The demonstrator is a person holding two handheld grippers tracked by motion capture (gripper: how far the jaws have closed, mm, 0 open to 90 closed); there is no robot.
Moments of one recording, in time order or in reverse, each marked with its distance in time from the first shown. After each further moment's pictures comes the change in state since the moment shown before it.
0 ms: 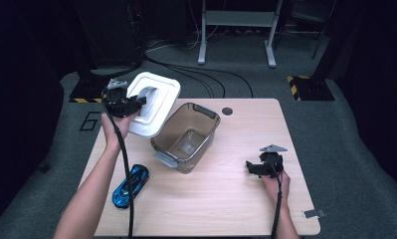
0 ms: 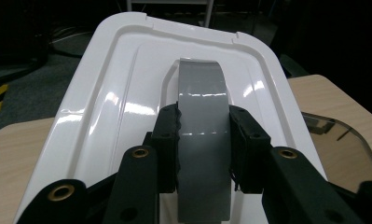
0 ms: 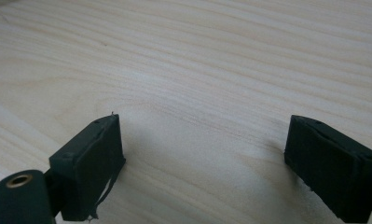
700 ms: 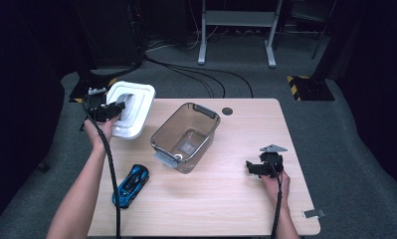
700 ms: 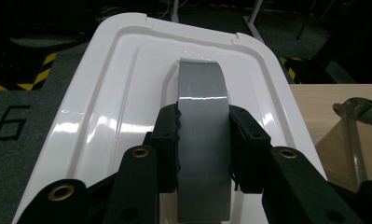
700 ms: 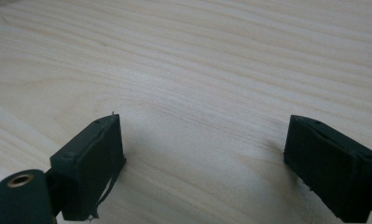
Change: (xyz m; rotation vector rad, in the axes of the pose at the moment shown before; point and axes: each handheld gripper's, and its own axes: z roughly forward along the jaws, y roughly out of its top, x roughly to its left) left arm 0.073 -0.034 0.008 0.027 0.148 -0.116; right arm 0.000 0.000 0.000 -0.001 -0.002 0.000
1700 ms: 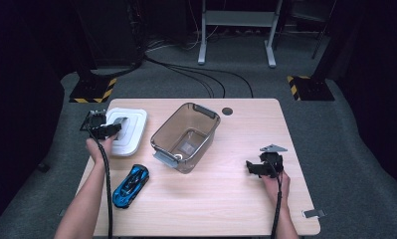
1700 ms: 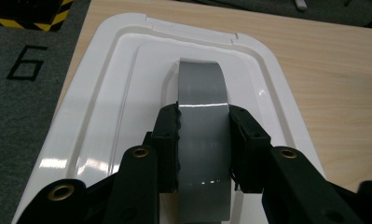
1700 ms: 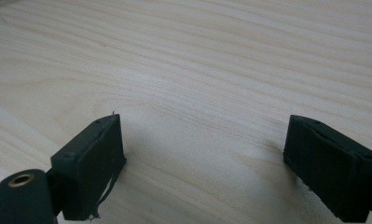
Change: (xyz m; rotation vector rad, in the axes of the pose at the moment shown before) left arm 0.045 -0.074 0.047 0.145 0.087 -0.090; right arm 0.000 0.000 0.000 -0.003 -0.004 0.002
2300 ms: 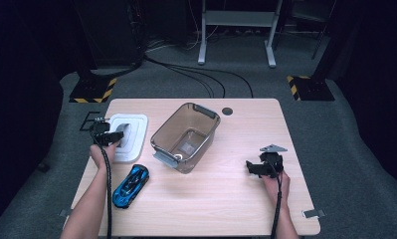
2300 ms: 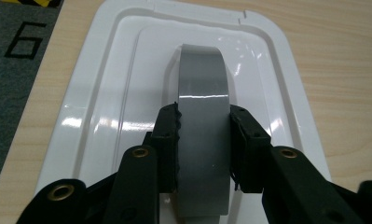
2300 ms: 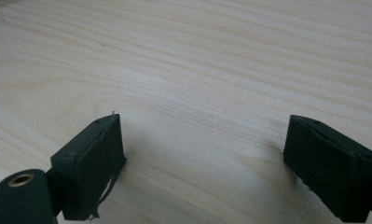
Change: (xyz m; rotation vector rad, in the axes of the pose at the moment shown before) left arm 0.006 -0.026 0.025 0.062 0.018 -0.021; right arm 0.000 0.000 0.000 0.000 -0.001 0.000
